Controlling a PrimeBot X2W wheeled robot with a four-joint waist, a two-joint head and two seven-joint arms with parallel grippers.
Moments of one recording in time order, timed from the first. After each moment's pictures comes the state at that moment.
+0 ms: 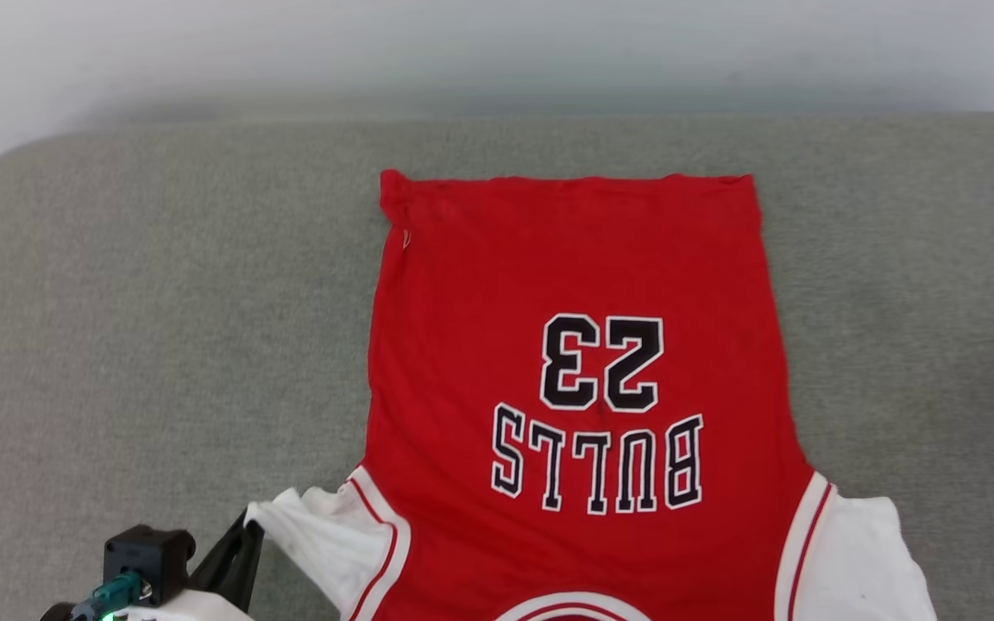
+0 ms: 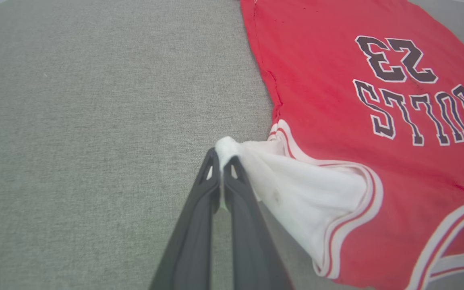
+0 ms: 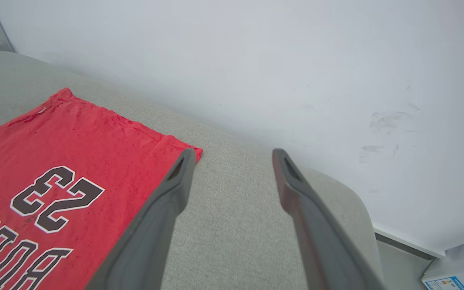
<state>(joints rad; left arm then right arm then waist) -0.11 0.84 -0.84 -0.11 -1.01 0.45 -0.26 -0.46 -0.82 0.25 0.03 0.65 0.13 0.25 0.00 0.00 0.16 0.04</state>
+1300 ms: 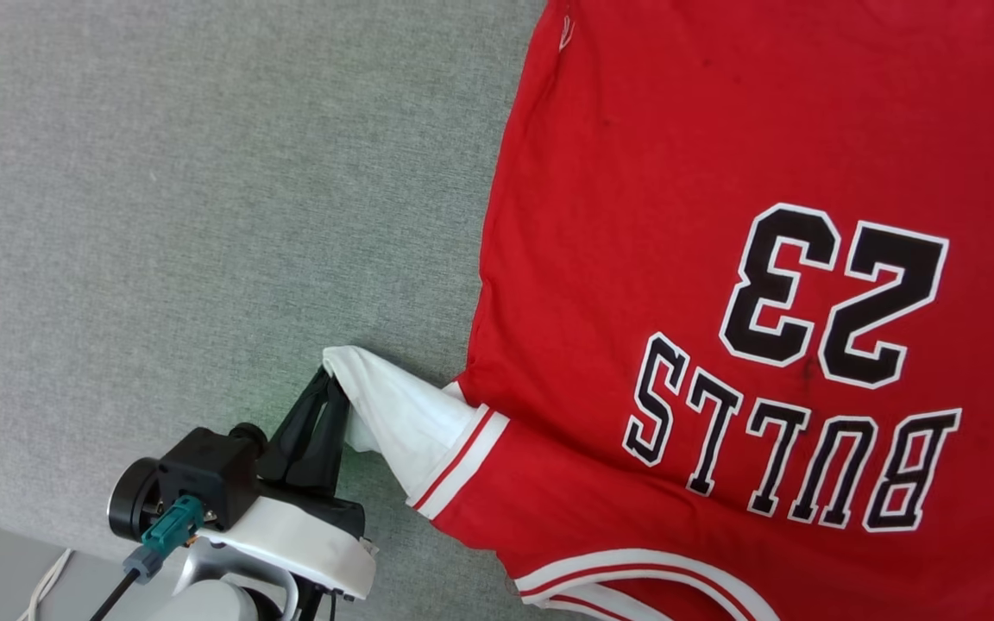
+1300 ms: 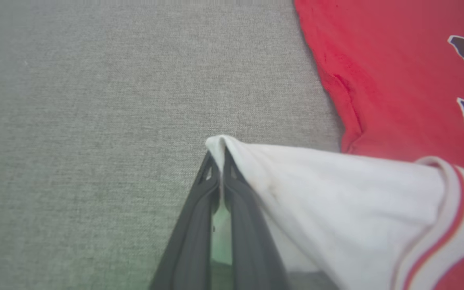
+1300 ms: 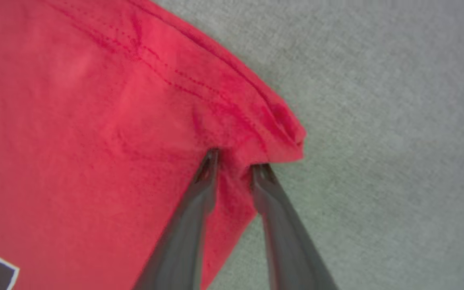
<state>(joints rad) -0.25 0.61 -0.70 -0.20 -0.72 0.40 -0.26 -1.21 -0.72 0.52 0.42 0.64 0.13 1.23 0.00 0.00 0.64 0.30</state>
